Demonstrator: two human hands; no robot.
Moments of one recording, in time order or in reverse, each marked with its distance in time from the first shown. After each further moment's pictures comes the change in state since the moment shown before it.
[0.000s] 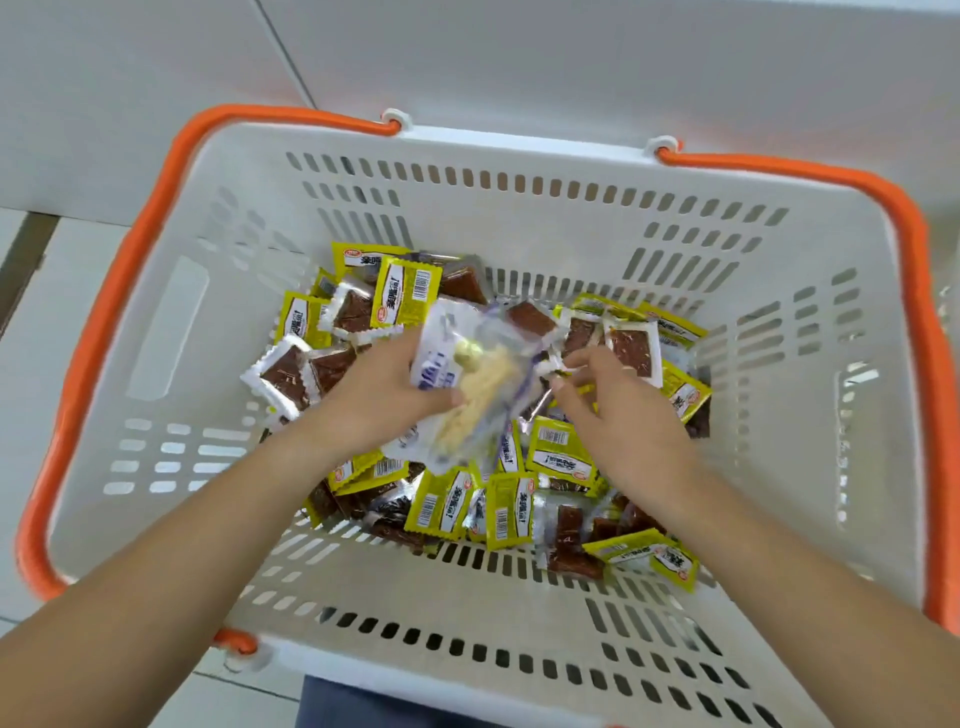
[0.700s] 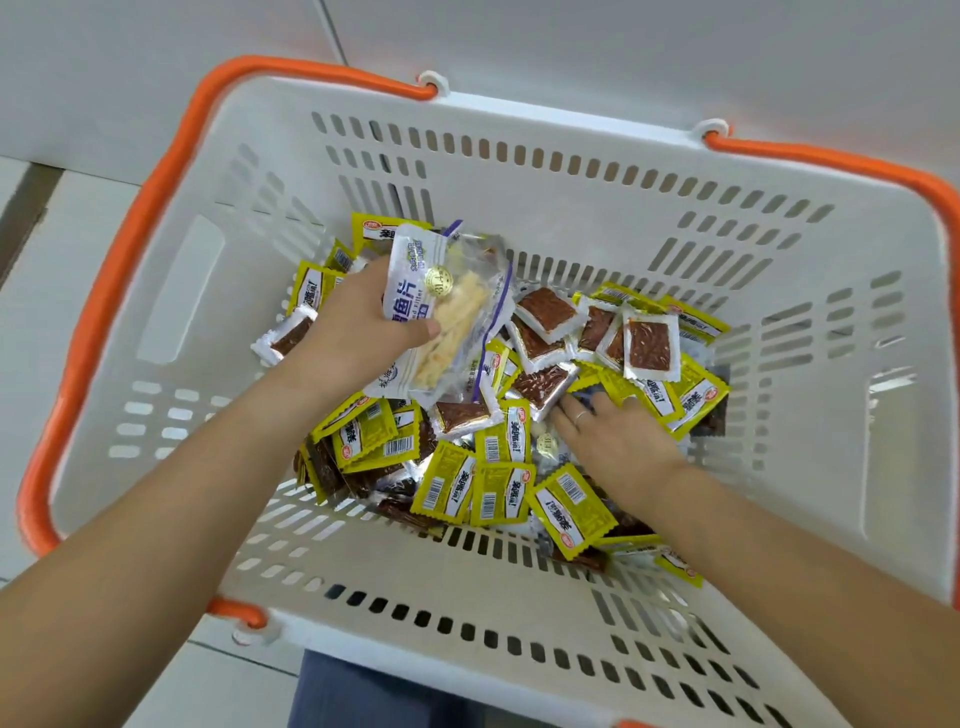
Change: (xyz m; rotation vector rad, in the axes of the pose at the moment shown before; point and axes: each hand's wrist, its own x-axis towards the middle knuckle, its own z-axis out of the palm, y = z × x) left_hand 0.014 -0.011 -0.024 -0.098 0.240 0.010; right_hand 0.005 0.019 0.031 -1.100 -0.426 -0.478
